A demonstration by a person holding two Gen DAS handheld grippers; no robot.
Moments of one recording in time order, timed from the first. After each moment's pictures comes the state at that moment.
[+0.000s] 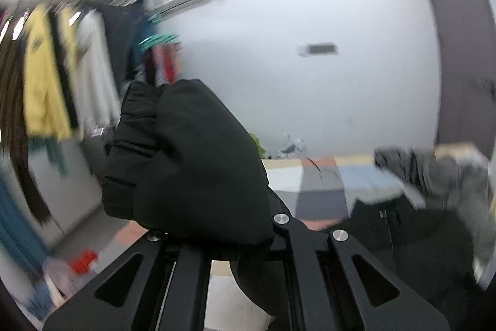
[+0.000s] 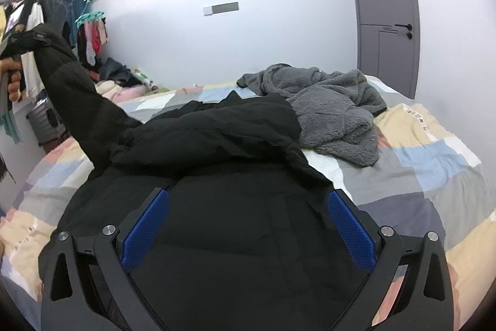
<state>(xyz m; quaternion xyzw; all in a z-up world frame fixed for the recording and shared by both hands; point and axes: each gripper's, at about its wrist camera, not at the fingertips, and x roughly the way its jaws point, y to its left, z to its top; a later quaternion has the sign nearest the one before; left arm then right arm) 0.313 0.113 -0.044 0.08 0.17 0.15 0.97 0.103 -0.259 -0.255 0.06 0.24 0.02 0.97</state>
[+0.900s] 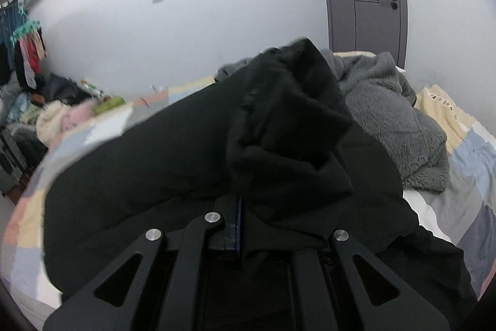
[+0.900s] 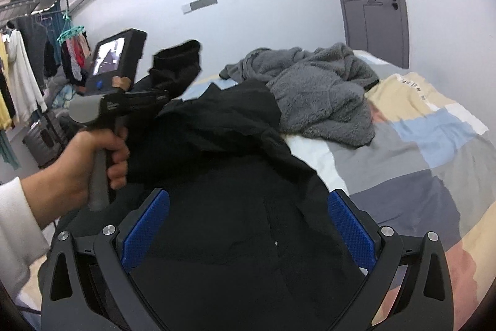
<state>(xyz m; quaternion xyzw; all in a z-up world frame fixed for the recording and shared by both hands) 0.385 -0.139 -0.247 0.11 0.30 -0.09 0.95 0.137 -0.295 -0.285 0.11 0.27 0.02 0.96</state>
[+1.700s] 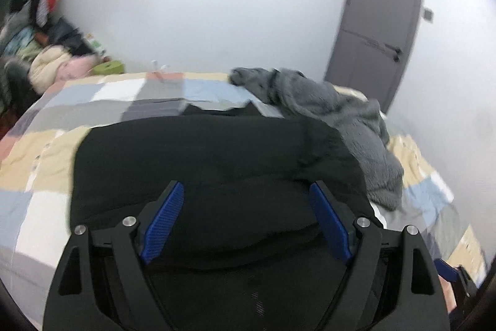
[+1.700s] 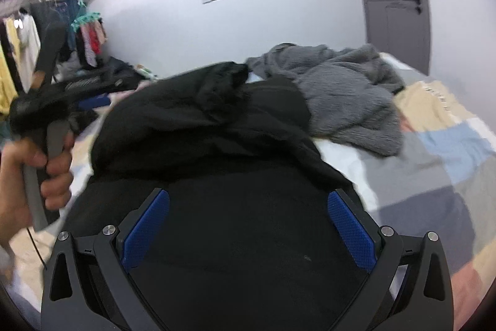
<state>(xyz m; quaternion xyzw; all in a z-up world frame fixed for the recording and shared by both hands) 0.322 -0.017 -0.195 -0.05 0.30 -0.11 0.94 0.171 -0.265 -0.264 0.11 0.27 0.08 0.95</state>
